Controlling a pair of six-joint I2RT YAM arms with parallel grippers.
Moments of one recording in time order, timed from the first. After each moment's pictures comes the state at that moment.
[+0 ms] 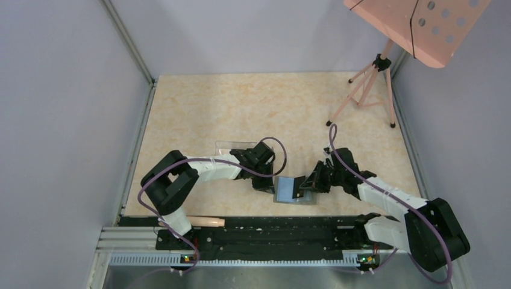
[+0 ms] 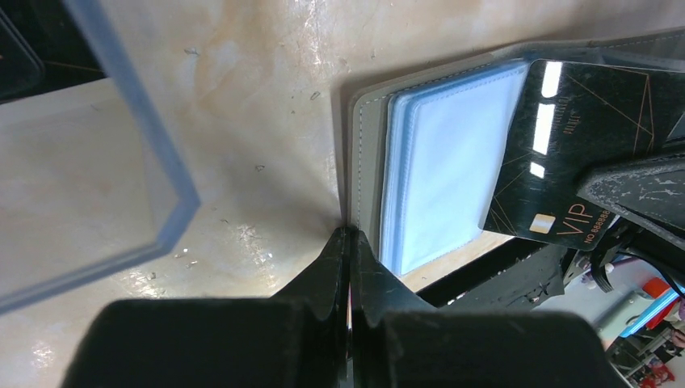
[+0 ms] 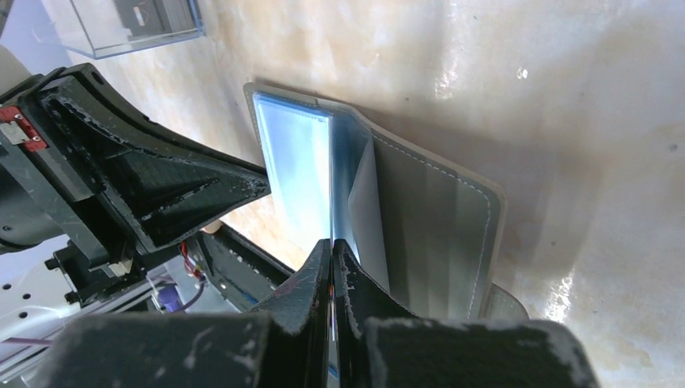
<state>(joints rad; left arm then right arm) -0.87 1.71 0.92 -0.29 0.23 -0.84 0.41 1.11 0.37 -0.11 -0.46 0.84</state>
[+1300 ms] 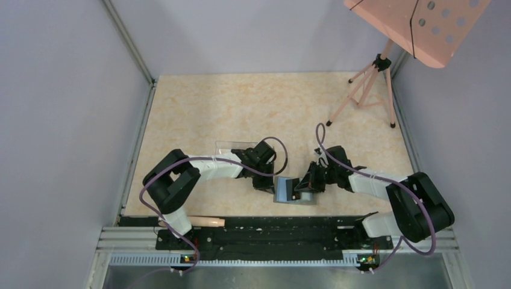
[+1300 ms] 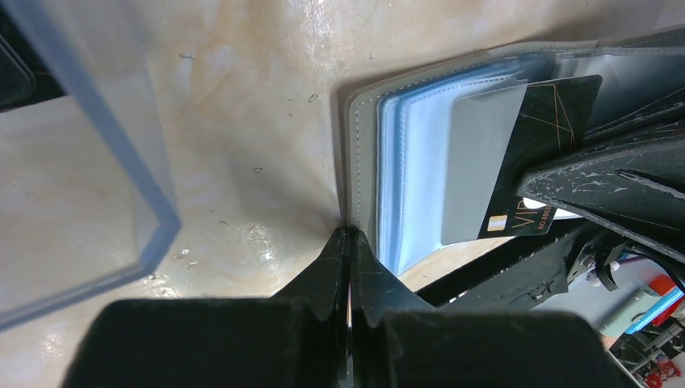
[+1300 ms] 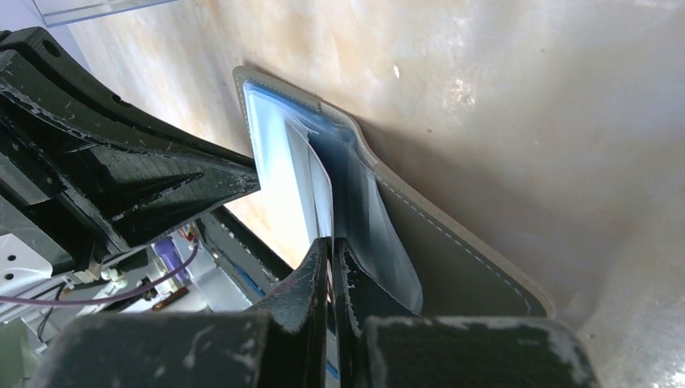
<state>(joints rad) -0.87 1.73 0.95 -0.32 0.24 -0.83 0.41 1.34 0.39 0.02 -0.59 0.77</state>
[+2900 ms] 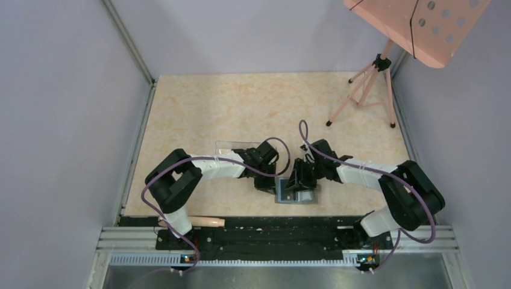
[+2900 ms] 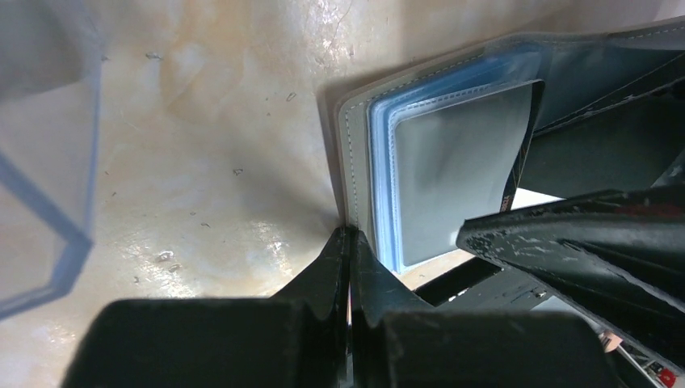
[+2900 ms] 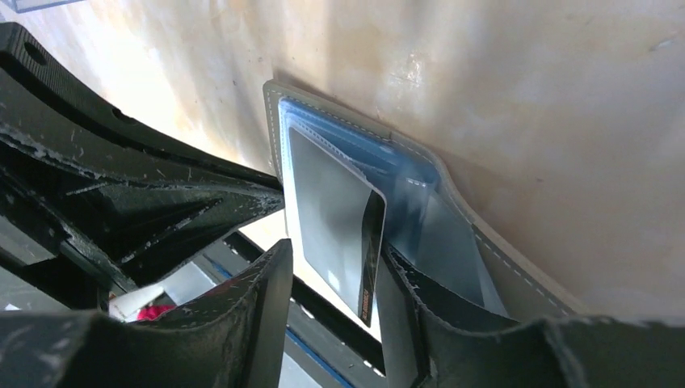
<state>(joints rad) -0.89 1.74 0.97 -0.35 0.24 -0.82 0.55 1.44 0.57 -0.14 -0.50 0.71</state>
